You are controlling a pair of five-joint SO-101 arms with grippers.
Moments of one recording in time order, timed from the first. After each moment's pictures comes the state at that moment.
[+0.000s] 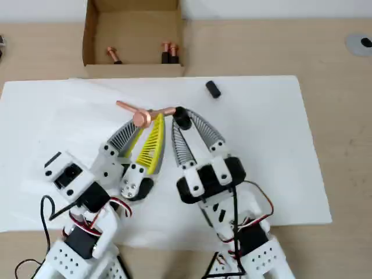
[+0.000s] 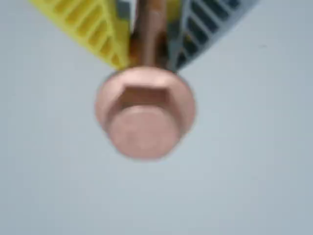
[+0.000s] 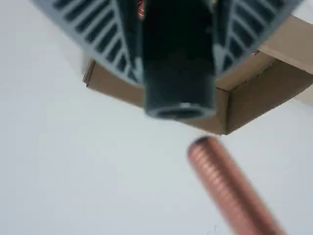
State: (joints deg) left arm 32.1 -102.2 91.1 -10.1 -5.4; right arm -32.9 -103.7 96.8 3.6 6.4
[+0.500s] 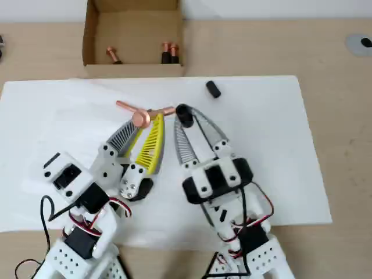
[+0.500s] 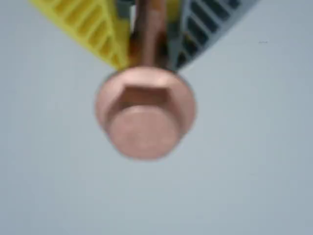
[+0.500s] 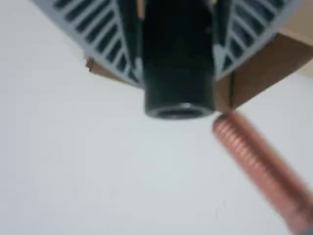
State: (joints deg) left arm 32.1 -102.2 91.1 -10.8 -5.4; right arm -32.0 -103.7 96.8 0.5 3.2
